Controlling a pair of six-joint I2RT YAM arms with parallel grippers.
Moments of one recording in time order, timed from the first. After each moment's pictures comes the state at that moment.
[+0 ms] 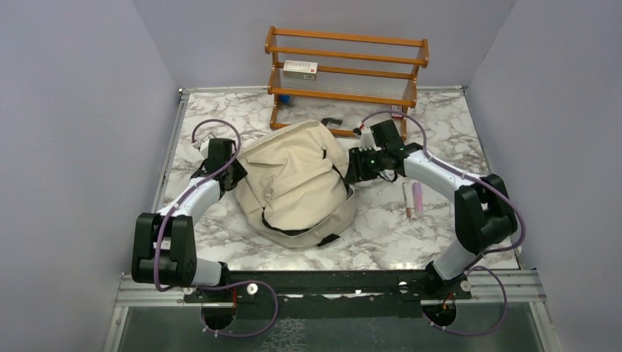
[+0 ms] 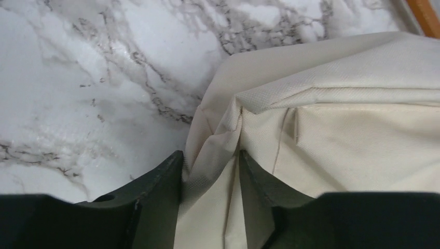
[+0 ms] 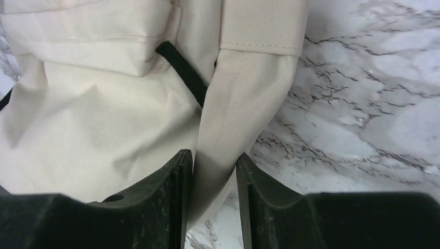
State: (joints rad) left arm -0.09 1.38 0.73 -0.19 -0.17 -0.71; right arm 0.42 1.69 1.10 -0.37 -0.45 0.19
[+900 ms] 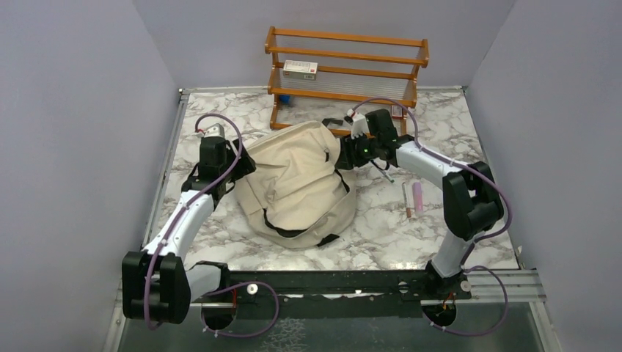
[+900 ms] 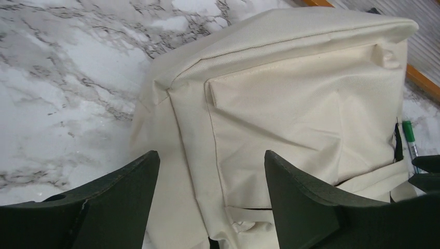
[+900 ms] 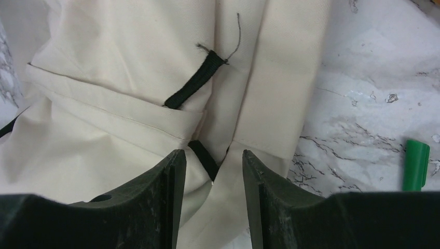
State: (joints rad) left arm -0.11 1.17 0.73 -0.19 0.02 -0.50; right arm 0.42 1.76 1.20 -0.23 -0.47 0.06
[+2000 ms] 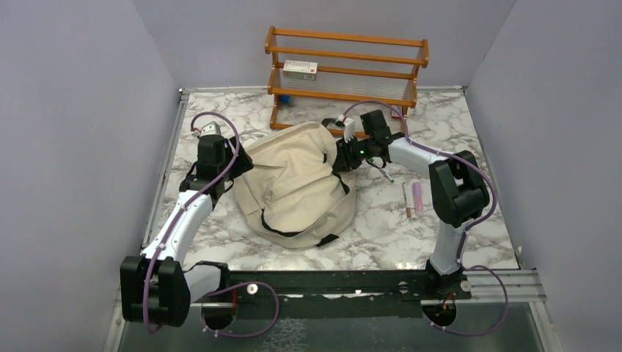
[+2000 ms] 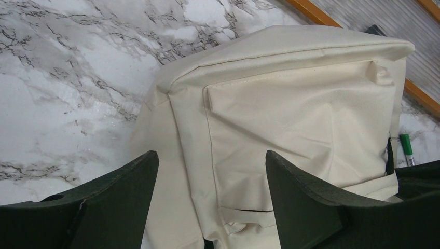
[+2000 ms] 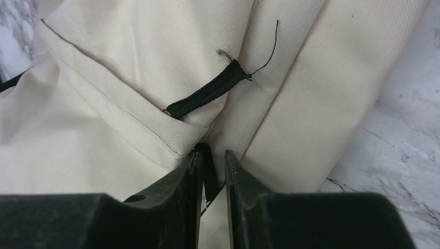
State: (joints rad) left arm -0.11 1.13 0.76 -0.24 -0.06 -0.53; right arm 0.42 1.91 1.27 -0.23 -0.67 -0.10
